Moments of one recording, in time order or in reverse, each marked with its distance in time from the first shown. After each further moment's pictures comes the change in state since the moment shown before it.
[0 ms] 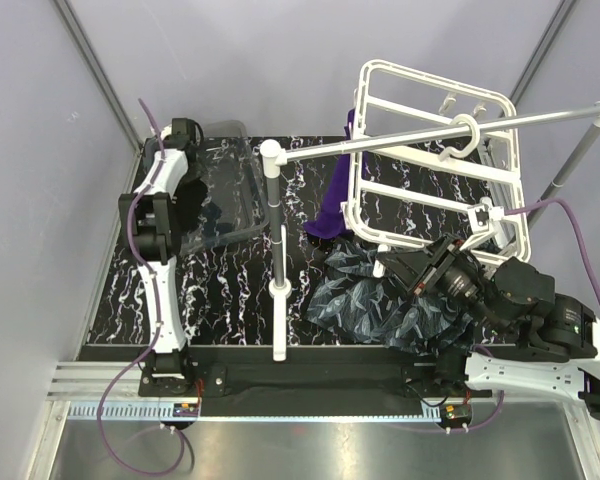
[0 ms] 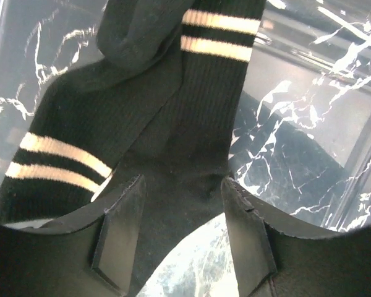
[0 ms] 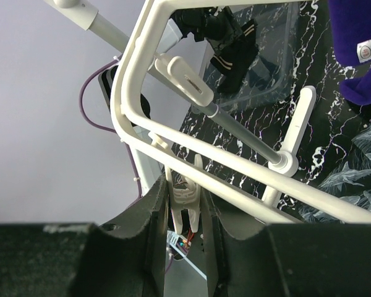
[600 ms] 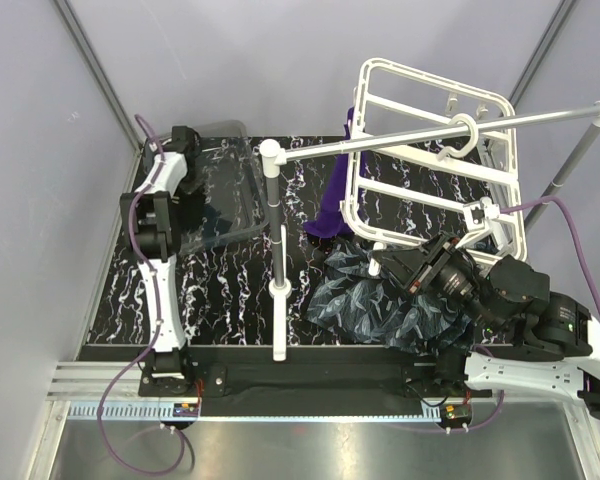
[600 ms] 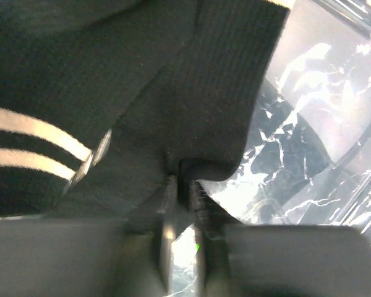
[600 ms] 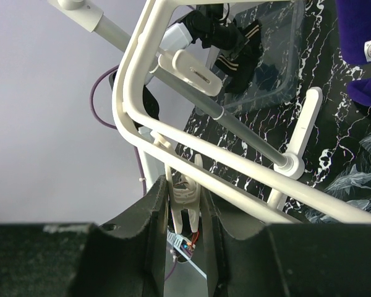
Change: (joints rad) left arm 0.022 0.062 0.020 -0.097 0.117 -0.172; right arm 0.000 0.025 0.000 0.032 -0.004 0.007
